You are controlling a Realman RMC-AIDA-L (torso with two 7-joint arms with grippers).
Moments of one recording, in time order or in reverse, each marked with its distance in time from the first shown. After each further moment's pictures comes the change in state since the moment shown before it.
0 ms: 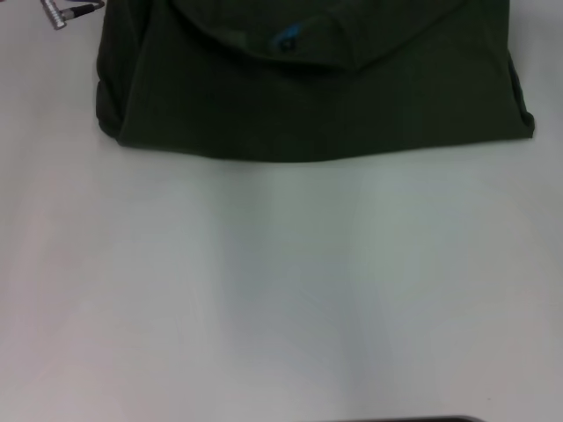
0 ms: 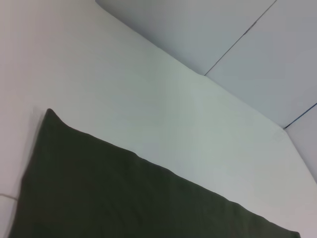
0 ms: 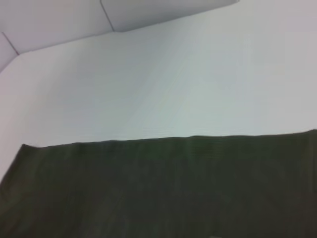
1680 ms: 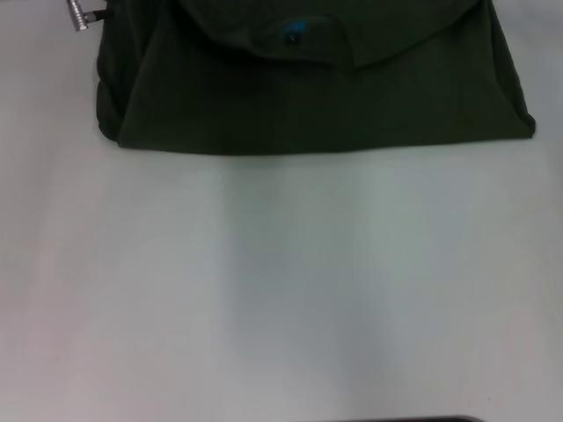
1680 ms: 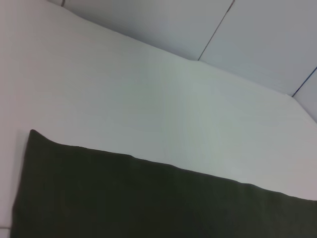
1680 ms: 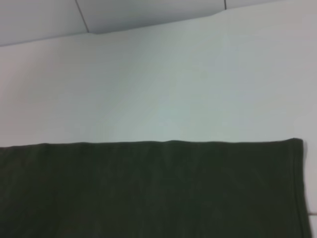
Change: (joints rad) left arm -0.025 -0.002 0.192 0.041 -0.005 -0.132 0.044; right arm -0.004 0.040 -0.106 0.028 -0.008 0.178 0.026
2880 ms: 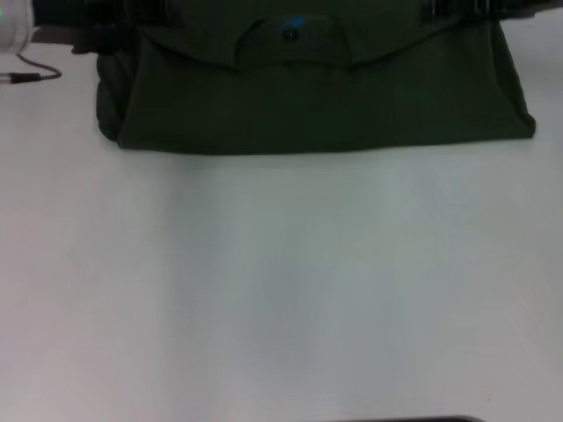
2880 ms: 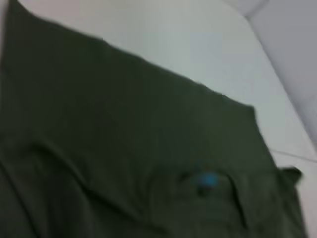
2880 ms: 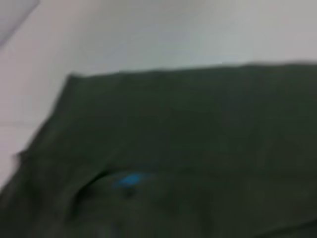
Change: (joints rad) left arm 0.198 0.081 -0.038 -0.217 -0.039 0.601 -0.065; right arm -0.023 -0.041 0.042 -0.035 0.042 -0.431 -0.008
